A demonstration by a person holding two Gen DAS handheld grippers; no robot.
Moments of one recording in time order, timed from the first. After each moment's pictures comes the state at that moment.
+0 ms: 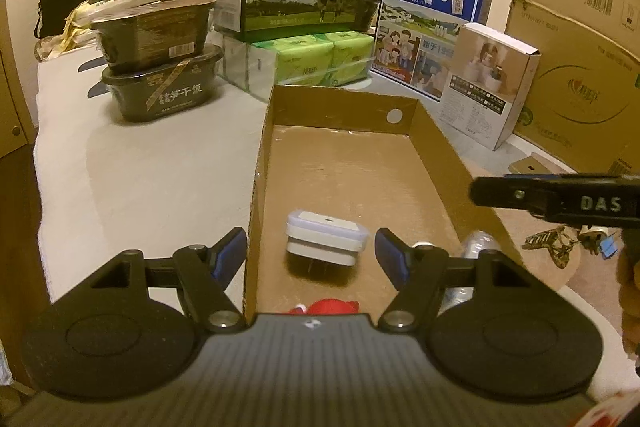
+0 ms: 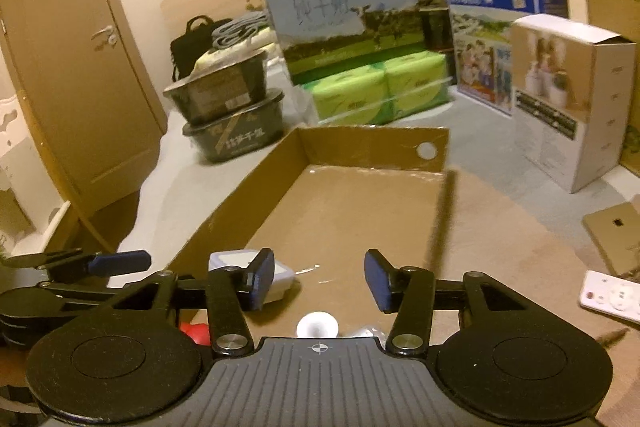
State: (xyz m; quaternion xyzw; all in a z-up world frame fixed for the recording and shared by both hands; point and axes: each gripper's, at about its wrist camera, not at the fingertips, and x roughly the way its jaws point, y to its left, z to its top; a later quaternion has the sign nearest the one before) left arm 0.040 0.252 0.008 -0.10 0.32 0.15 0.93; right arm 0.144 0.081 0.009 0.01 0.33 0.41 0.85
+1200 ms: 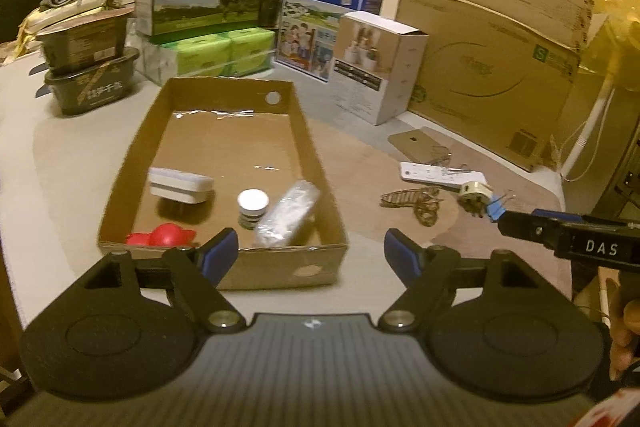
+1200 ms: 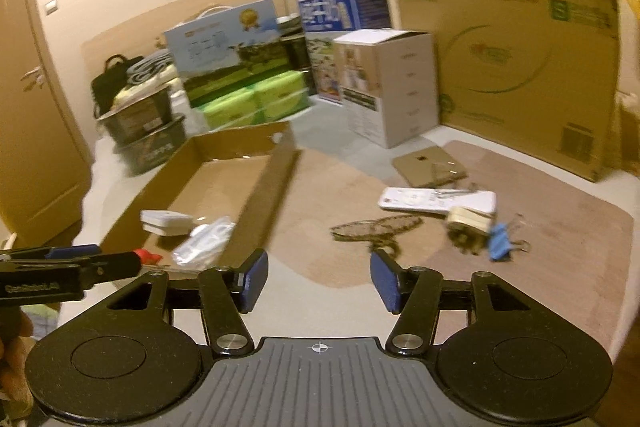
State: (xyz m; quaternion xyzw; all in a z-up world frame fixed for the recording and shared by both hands) left arm -0.002 0.118 0.039 -0.10 0.32 0.07 0.94; right arm 0.048 -0.094 0.033 0.04 0.32 0.27 0.91
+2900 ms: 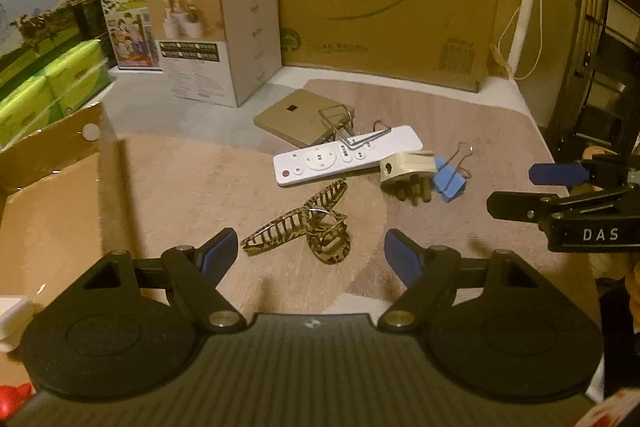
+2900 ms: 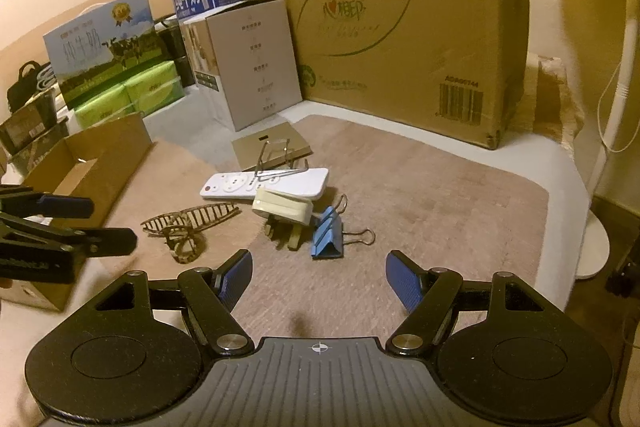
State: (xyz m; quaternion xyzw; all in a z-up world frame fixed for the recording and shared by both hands) left arm 0.169 0.013 -0.025 0.04 0.38 -0.08 0.92; right arm 0.136 -0.191 -0.032 0.03 0.34 0.17 0.92
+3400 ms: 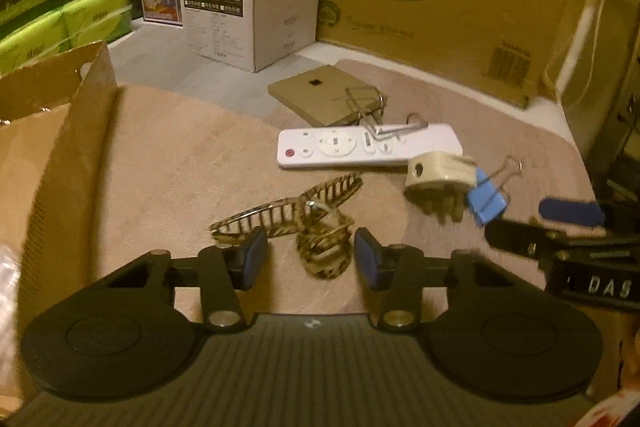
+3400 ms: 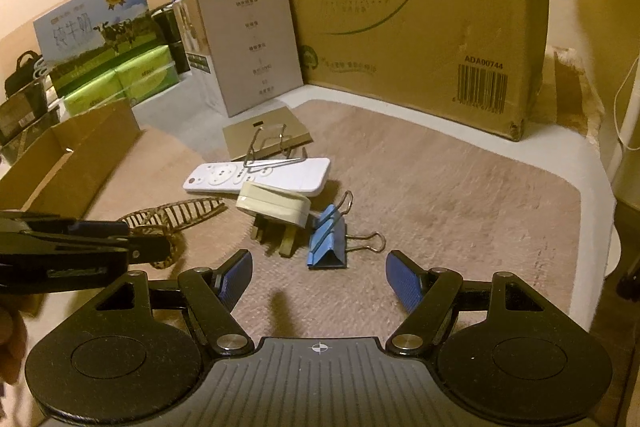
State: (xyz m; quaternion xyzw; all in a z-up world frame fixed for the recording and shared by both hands) left arm 0.199 0.002 -0.070 -0.04 0.38 -0.01 0.92; right arm 0.168 -0.184 -0.060 0.03 0.35 0.18 0.92
